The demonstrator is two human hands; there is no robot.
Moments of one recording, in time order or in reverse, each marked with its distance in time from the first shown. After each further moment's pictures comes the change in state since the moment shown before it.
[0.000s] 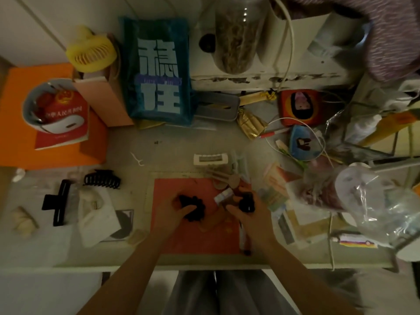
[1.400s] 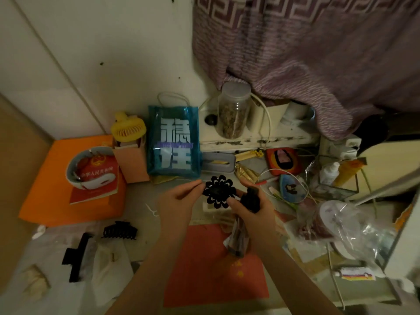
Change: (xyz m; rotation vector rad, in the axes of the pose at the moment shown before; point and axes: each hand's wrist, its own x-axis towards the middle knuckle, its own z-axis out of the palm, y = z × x) left_hand -0.080 0.154 -0.064 -0.314 0.167 0.585; right_hand -0.028 -0.144 0.020 0.353 0.101 -0.322
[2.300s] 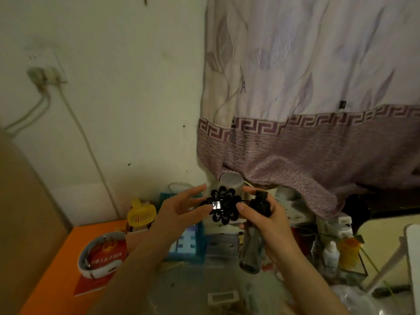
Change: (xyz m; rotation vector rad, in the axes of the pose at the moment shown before) left_hand 0.035 0.160 -0.024 0.025 -0.454 0.298; right_hand 0.038 -0.163 0.000 0.192 -0.138 -0.280
